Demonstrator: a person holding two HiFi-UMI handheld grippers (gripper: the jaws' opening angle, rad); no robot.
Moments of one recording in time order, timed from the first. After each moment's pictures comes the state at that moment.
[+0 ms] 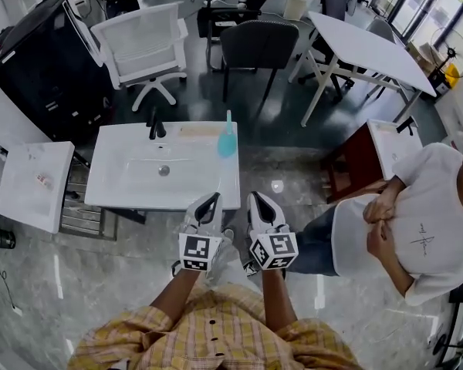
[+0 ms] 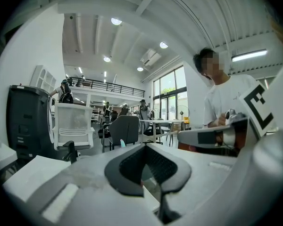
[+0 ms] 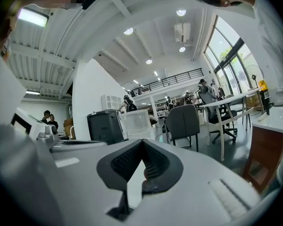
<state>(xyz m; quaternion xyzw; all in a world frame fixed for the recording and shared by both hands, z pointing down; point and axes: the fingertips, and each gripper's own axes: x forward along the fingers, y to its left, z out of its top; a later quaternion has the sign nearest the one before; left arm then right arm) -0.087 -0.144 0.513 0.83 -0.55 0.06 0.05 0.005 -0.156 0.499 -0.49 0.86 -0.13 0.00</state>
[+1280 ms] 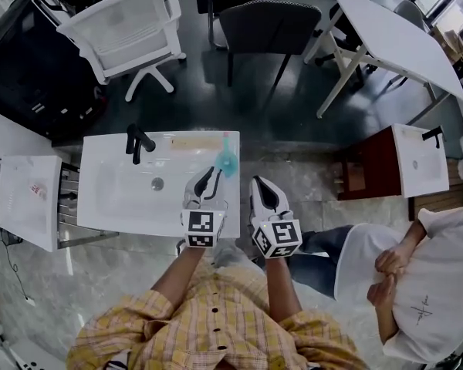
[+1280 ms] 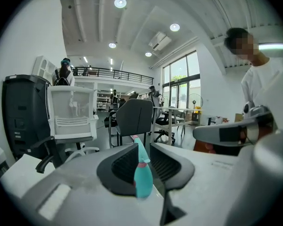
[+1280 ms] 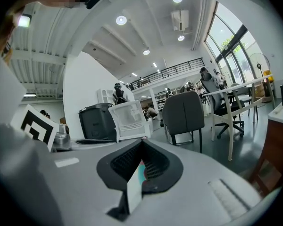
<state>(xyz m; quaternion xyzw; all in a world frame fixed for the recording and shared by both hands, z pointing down) -0.095 -0.363 0.580 0.80 -0.58 0.12 0.12 0.003 -0.352 0.552 -0.47 0.87 -0.17 -0.02</state>
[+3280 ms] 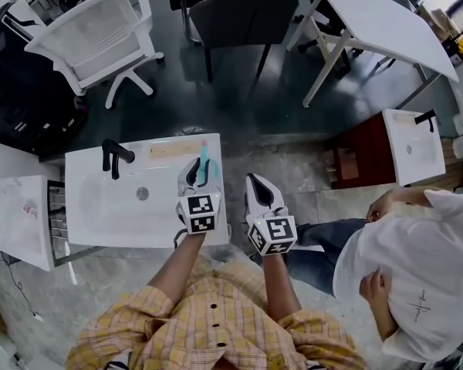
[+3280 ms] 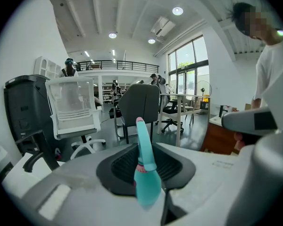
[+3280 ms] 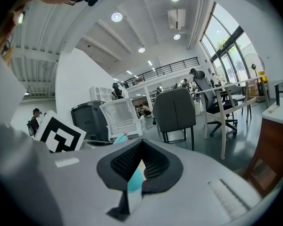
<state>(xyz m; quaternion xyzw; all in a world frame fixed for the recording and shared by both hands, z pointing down) -0.081 -0.428 0.639 0.76 -0.61 0.18 0.15 0.039 -0.387 0.581 -0.50 0.85 -0.18 -0.04</state>
